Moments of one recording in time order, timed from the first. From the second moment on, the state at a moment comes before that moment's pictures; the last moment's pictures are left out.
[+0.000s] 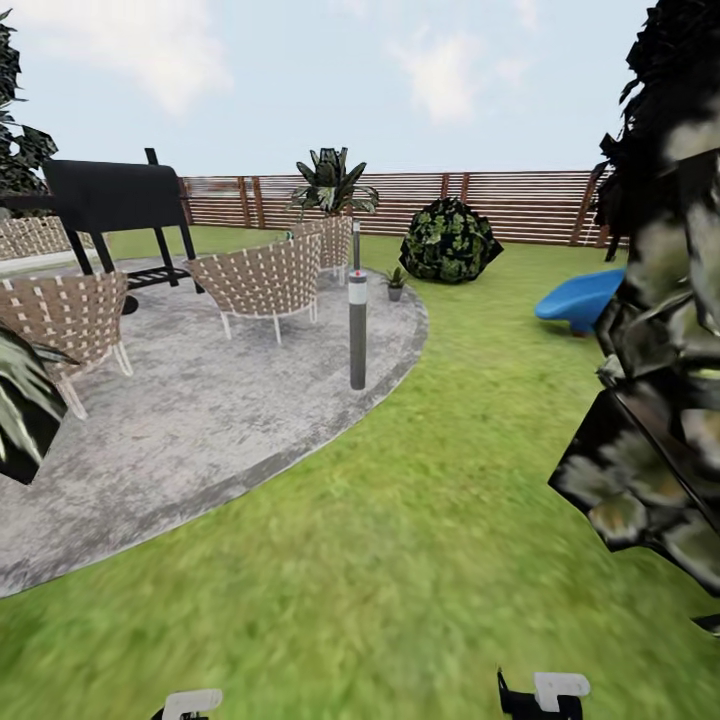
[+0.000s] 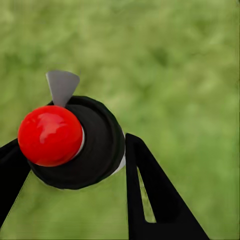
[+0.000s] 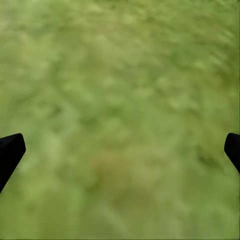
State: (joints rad) left arm -0.36 0.08 -0.17 -0.12 0.19 -0.38 0.13; right arm -0.41 -0.08 0.20 -0.03 -0.20 -0.60 -0.09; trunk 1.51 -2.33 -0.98
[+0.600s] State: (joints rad) left arm -0.36 0.08 -0.17 -0.12 0.19 -0.38 0.13; right arm -0.41 -0.08 0.20 -0.03 -0.20 -0.60 -0.09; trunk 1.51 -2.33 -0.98
